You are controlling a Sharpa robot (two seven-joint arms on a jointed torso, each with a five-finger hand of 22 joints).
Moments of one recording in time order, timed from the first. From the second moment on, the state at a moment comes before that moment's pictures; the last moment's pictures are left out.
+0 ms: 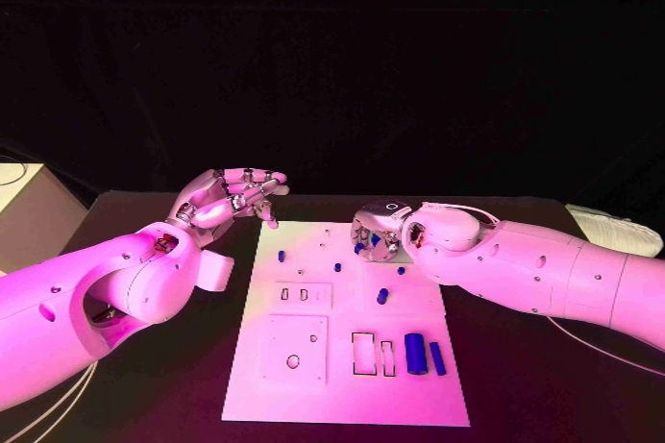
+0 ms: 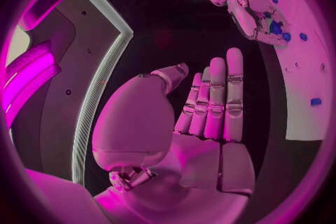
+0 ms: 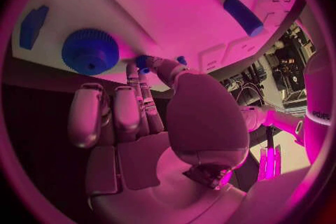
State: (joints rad) left arm 1.03 -0.97 0.24 1.70 -0.25 -0.27 0.34; left_hand 1.33 -0.16 0.56 0.13 0.08 0.88 0.21 0.23 0.25 1.12 0.14 0.10 0.08 1.10 0.06 0.84 0.61 0.17 1.10 0.15 0.76 0.45; right arm 1.26 -0.56 -0.11 1.23 -1.69 -0.18 -0.07; right_hand 1.24 -0.22 0.57 0.02 0.24 1.03 0.15 0.15 0.29 1.20 0.08 0.07 0.11 1.46 -0.01 1.27 1.01 0.09 1.46 0.09 1.28 1.15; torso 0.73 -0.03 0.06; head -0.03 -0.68
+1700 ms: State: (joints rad) left arm 1.03 -0.97 0.24 1.70 -0.26 -0.26 0.32; left_hand 1.33 -0.16 0.56 0.12 0.08 0.88 0.22 0.23 0.25 1.12 0.14 0.09 0.08 1.10 0.06 0.84 0.61 0.17 1.09 0.15 0.77 0.45; right arm 1.23 -0.46 -0.11 1.18 -1.68 -0.51 -0.13; right_hand 1.28 -0.17 0.63 0.00 0.21 1.09 0.13 0.21 0.33 1.25 0.06 0.06 0.13 1.47 -0.02 1.30 1.03 0.08 1.46 0.08 1.35 1.24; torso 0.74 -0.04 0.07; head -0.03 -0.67
